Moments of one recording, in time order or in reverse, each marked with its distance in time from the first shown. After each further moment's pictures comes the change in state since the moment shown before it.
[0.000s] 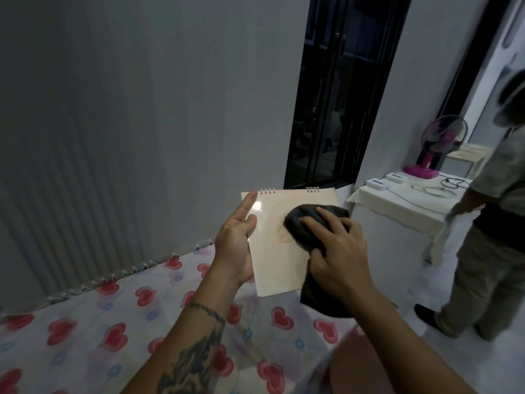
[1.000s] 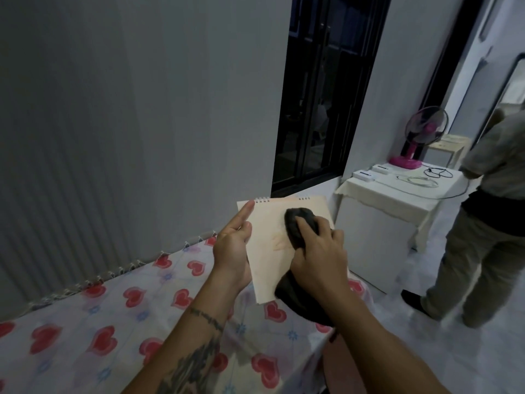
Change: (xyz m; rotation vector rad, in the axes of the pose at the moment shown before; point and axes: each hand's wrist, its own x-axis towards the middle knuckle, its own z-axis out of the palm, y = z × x) left_hand -0.010 -0.021 0.004 0.100 0.139 -0.060; right_hand -0.009 -0.010 0.030 -0.054 -0.011 0.194
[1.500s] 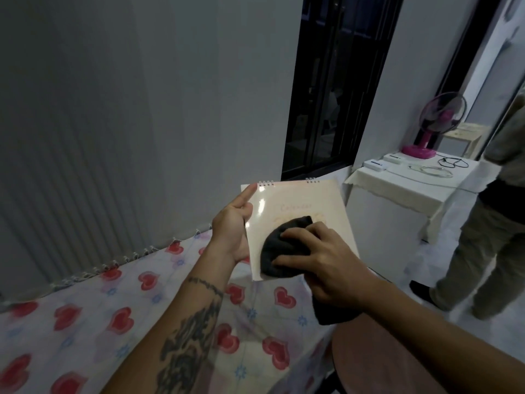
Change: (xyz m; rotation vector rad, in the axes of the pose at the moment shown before) left_hand 0.015 0.022 -0.020 -0.029 0.024 -0.082; right_hand -0.014 0.018 -0.014 -0.129 -0.268 -0.773
